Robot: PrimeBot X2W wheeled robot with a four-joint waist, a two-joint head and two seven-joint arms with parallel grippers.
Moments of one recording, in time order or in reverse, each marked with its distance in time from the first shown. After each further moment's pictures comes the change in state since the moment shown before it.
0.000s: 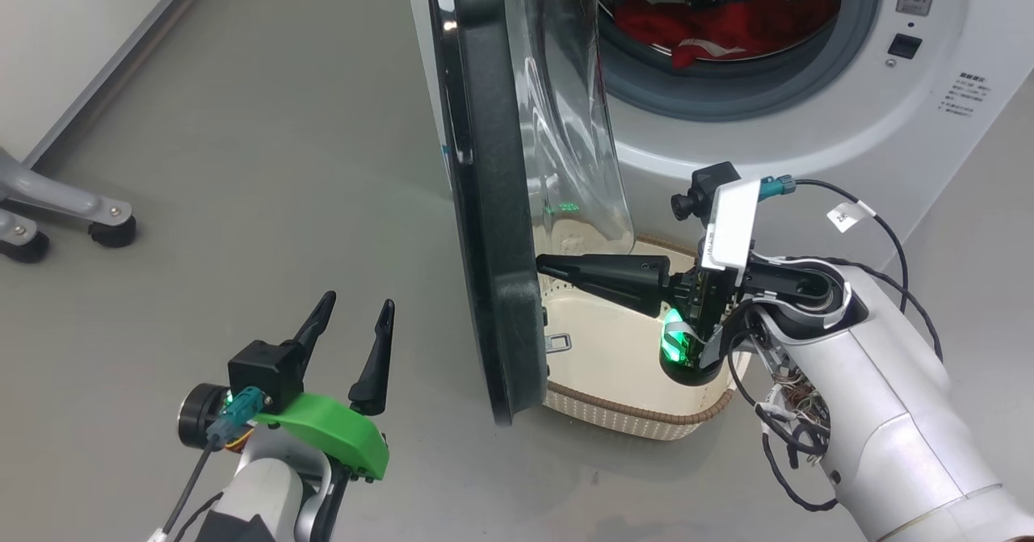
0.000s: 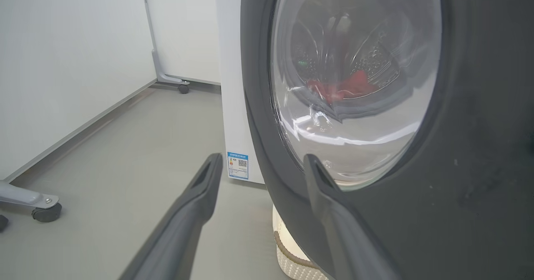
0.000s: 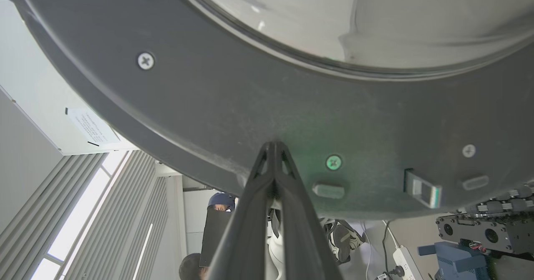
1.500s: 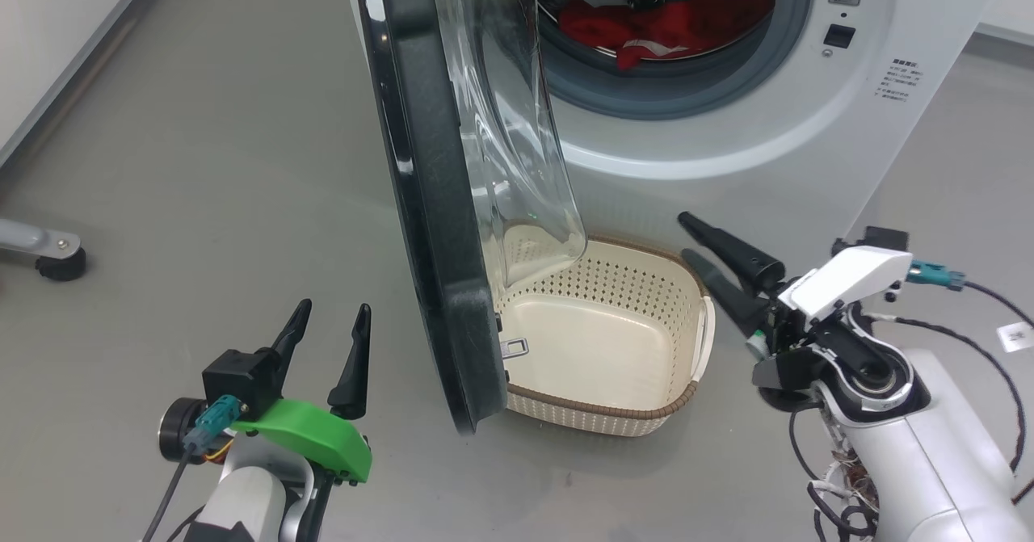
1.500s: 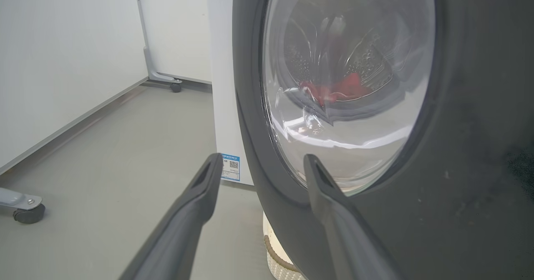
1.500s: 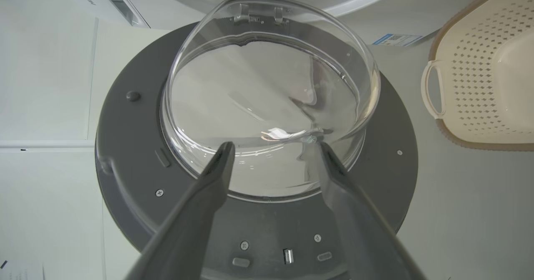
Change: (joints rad) left arm 0.028 0.002 0.053 -0.006 -0.010 0.011 0.000; right arm 0.248 -0.020 -0.165 -0.176 -0.171 0.000 -0.512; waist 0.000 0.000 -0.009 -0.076
